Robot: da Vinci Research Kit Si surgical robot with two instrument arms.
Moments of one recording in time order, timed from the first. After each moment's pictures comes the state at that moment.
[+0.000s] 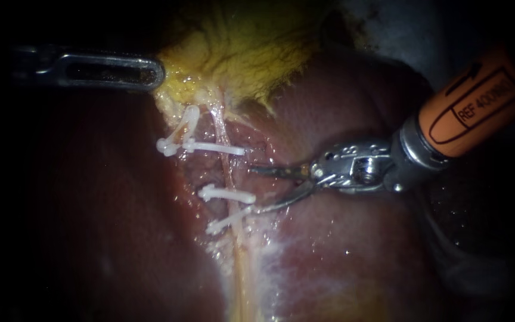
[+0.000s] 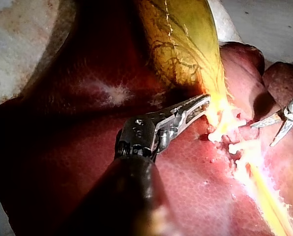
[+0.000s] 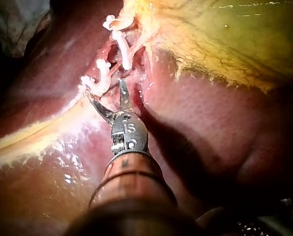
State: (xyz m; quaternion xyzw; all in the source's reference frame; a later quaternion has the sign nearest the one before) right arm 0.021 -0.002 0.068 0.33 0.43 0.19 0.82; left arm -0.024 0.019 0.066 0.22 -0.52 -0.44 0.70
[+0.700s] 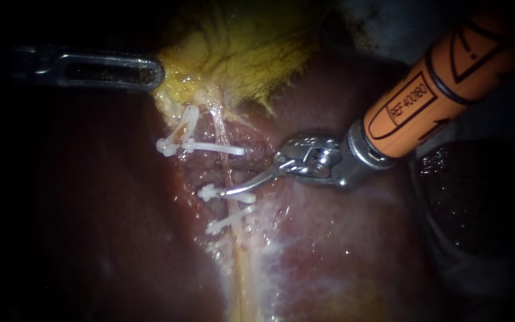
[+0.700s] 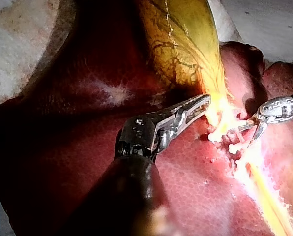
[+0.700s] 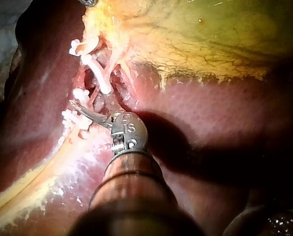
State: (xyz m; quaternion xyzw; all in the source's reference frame) right arm 0.027 -0.001 0.073 0.42 0.47 0.23 0.74; left arm -0.024 0.019 0.066 0.22 -0.52 -0.44 0.70
